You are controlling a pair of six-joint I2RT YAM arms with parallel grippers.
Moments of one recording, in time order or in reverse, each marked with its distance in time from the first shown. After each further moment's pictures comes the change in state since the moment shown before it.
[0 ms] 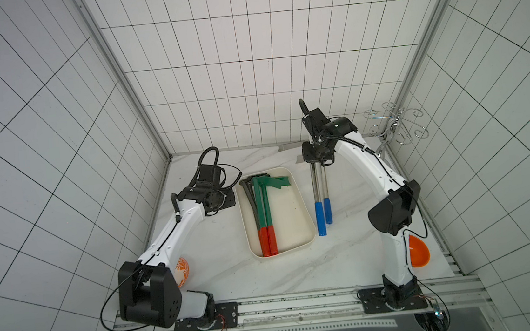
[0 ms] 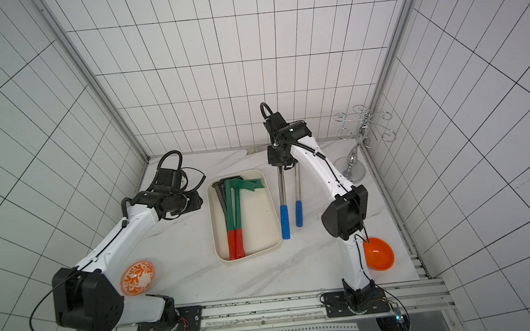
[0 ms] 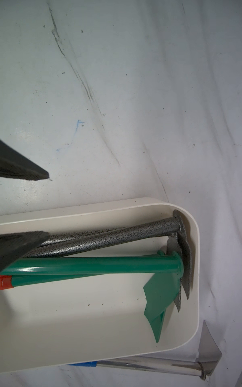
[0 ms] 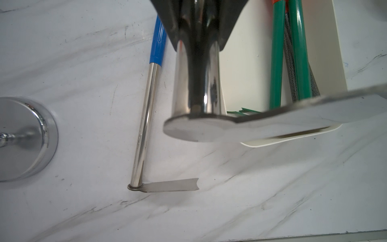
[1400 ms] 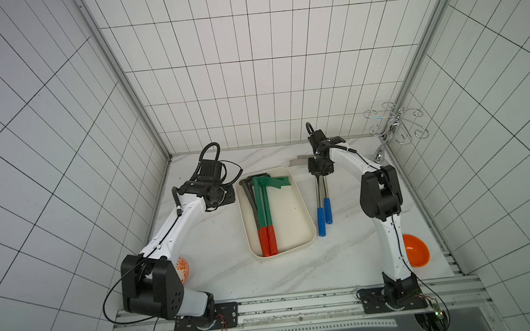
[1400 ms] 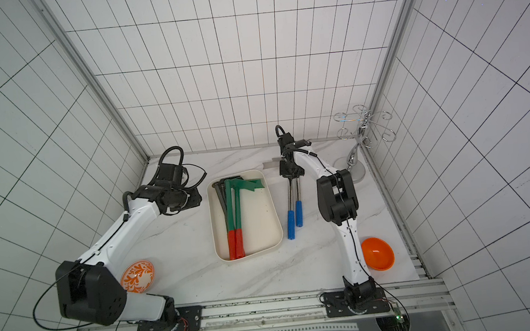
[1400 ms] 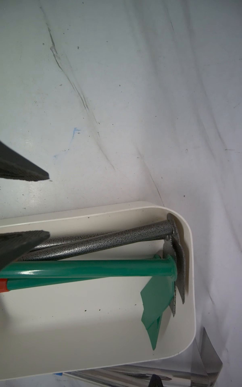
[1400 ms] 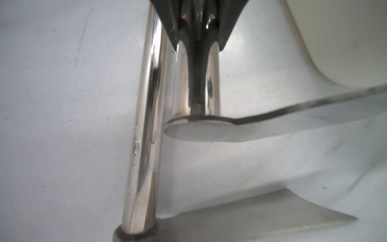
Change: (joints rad) left arm -0.004 0.054 0.076 -0.049 -0.029 0.023; right arm -0.168 0.190 -0.267 0.335 -0.061 -0.066
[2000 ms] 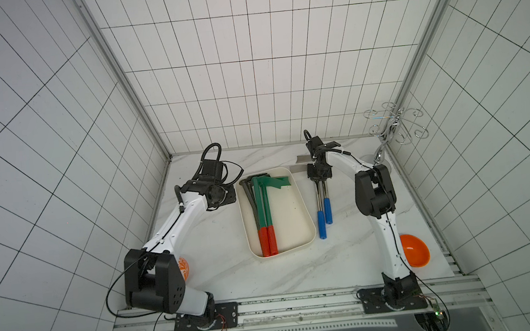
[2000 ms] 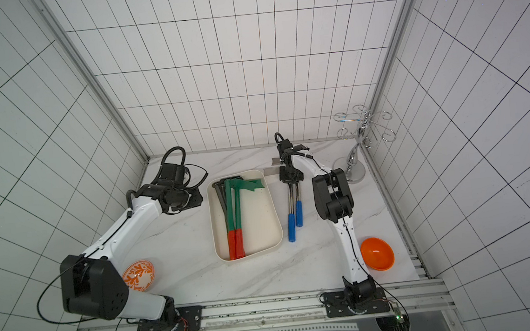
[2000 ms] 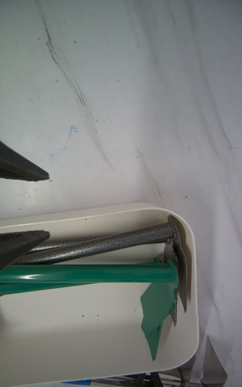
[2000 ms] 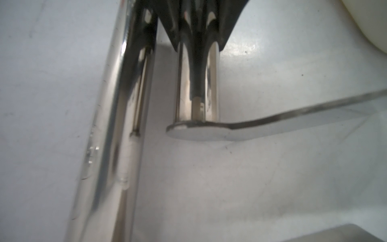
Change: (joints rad) left arm 0.000 0.039 0.000 0.017 -0.002 0.000; right arm 0.000 0.112 0.000 0.013 0.010 0.007
